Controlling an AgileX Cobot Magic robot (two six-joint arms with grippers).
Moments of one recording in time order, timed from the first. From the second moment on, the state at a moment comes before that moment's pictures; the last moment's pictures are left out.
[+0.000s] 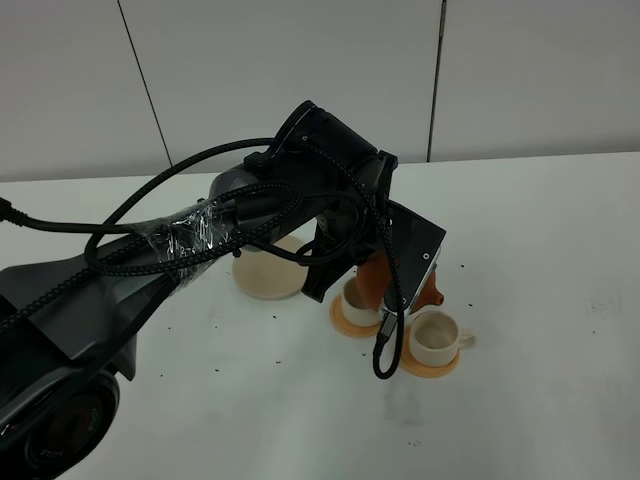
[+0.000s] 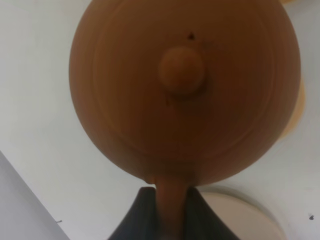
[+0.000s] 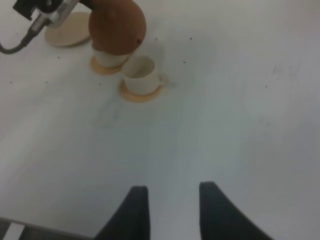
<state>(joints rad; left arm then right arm) -0.69 2.25 -1.93 0.32 0.85 1.34 0.01 -0.01 -0.49 0.38 1.10 -0.26</state>
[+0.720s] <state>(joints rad) -0.71 2.25 -1.93 0.38 0.85 1.43 0.01 -0.01 -0.49 0.38 1.10 -0.26</state>
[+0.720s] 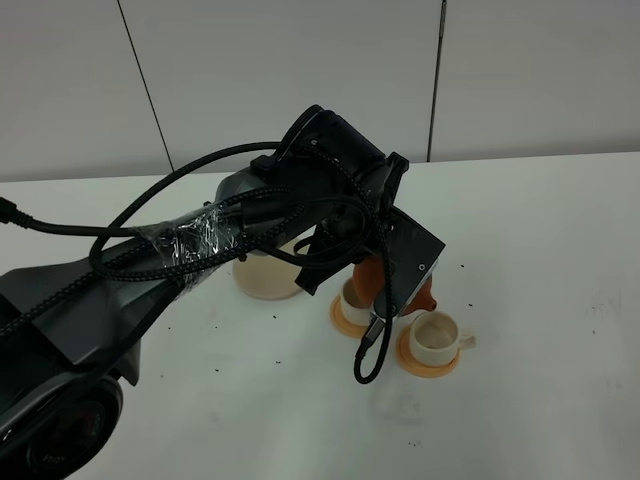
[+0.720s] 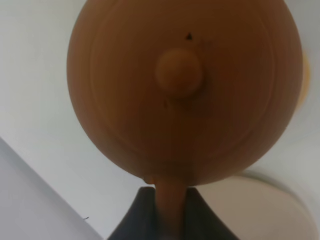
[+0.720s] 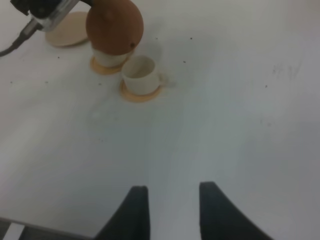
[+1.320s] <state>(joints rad) -0.71 2.24 -1.93 0.40 0.82 1.43 0.01 -0.01 -0.49 0.38 1.10 -0.26</state>
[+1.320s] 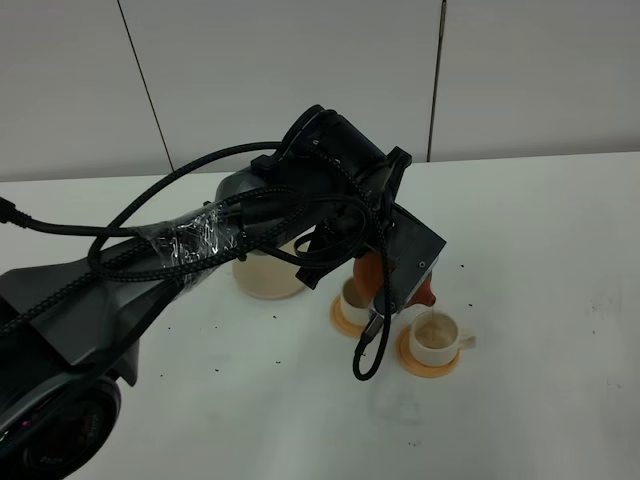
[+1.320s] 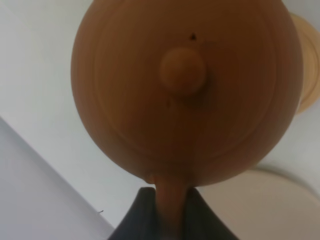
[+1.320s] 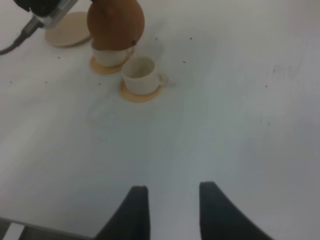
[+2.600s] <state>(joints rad) -0.71 2.22 -1.93 0.39 0.82 1.54 0.01 -0.01 -0.49 0.38 1.10 -0.26</state>
